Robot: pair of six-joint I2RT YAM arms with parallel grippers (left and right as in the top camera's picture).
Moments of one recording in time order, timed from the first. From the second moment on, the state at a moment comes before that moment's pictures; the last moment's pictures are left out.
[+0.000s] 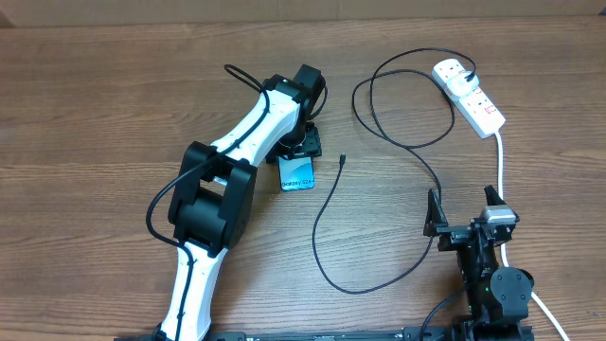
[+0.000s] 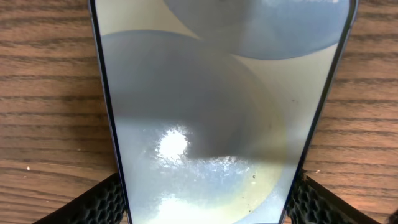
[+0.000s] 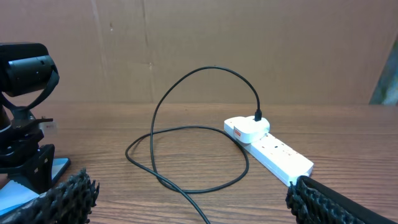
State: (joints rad) left arm -0.47 2.32 1.84 -1.09 0.00 -0.62; right arm 0.03 0.01 0.02 -0.03 -0.03 0.02
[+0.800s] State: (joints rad) left arm -0.41 2.33 1.97 -1.28 0.14 -0.59; right arm 0.03 0.01 0.02 -0.03 -0.03 0.02
